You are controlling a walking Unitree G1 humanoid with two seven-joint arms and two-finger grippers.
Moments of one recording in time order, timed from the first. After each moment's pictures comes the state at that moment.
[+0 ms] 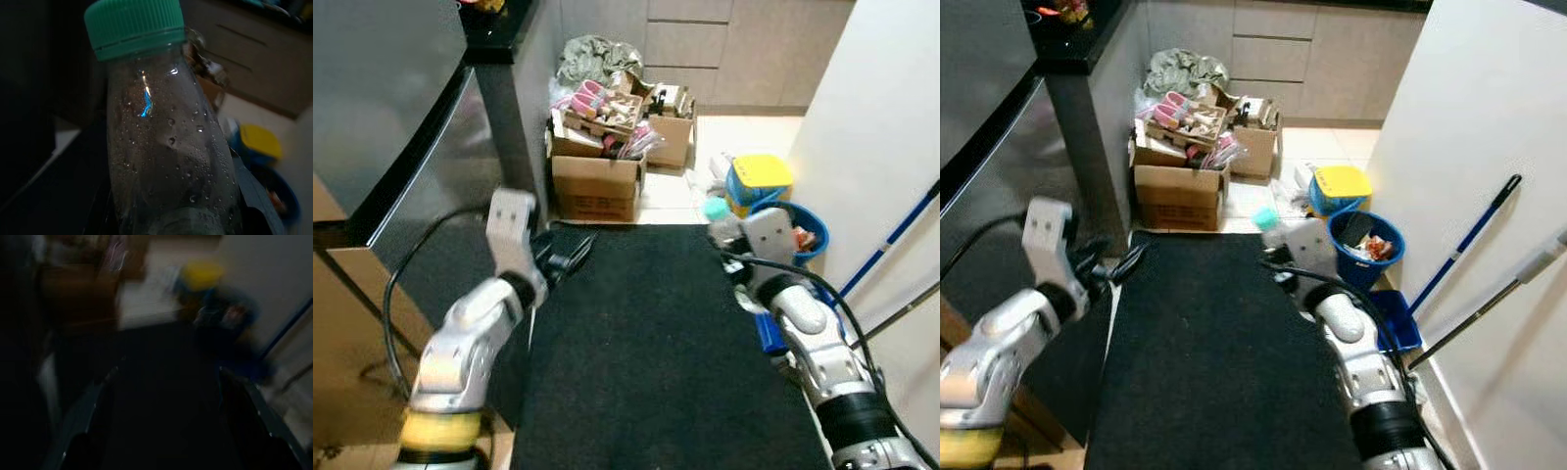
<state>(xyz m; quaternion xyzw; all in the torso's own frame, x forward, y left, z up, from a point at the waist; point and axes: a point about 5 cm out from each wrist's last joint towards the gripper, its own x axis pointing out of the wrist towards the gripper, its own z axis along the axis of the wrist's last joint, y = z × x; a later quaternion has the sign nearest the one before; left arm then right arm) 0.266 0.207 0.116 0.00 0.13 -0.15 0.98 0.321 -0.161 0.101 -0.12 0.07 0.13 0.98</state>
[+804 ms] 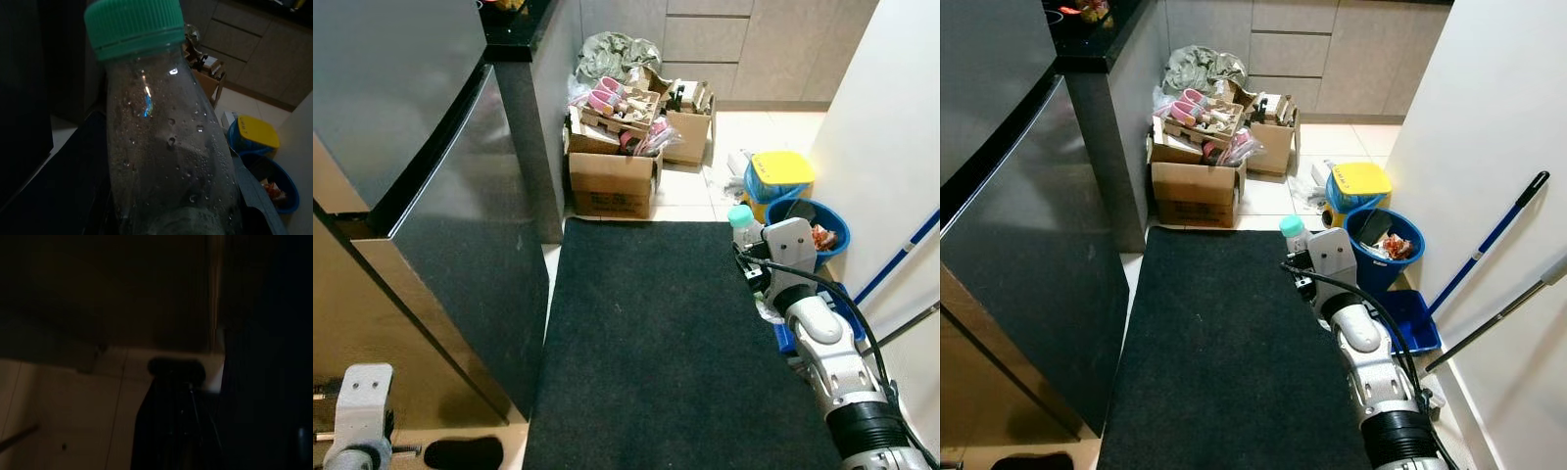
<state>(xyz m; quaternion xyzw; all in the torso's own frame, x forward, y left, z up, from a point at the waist) 0.163 0.378 0.039 0.11 0.32 0.15 0.93 0.318 -0.168 0.098 -0.11 0.07 0.11 0.98</state>
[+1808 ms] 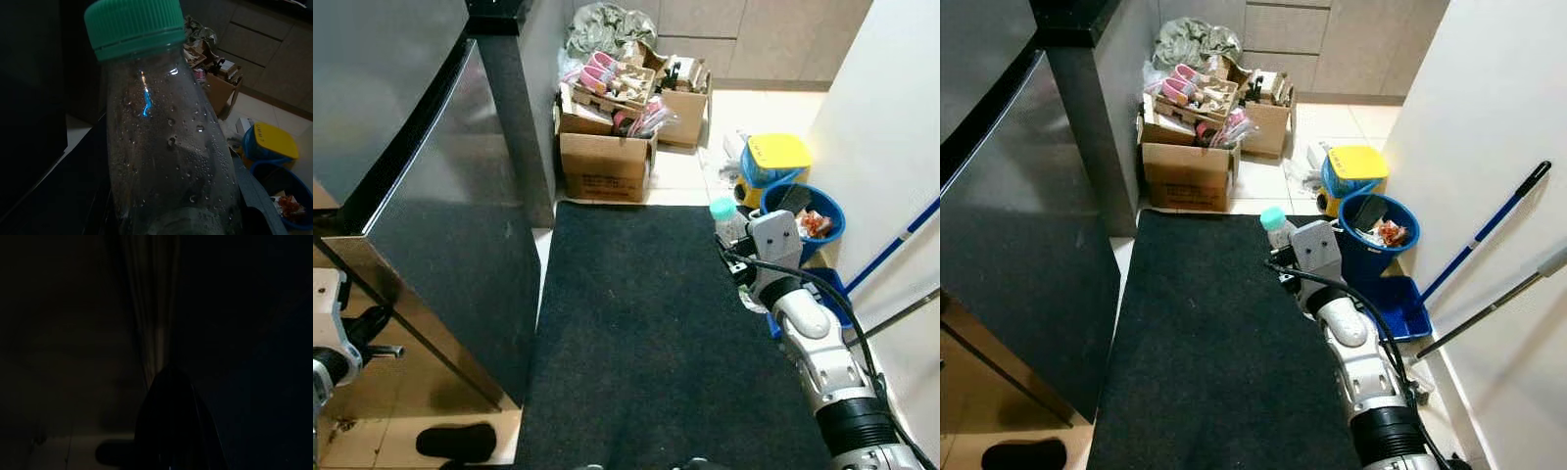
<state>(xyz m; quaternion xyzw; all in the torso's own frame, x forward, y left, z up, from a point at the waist) 0.219 0.390 0.108 0.04 0.18 0.01 0.98 0.320 -0.151 0.110 -0.12 0.05 0.14 0.98</state>
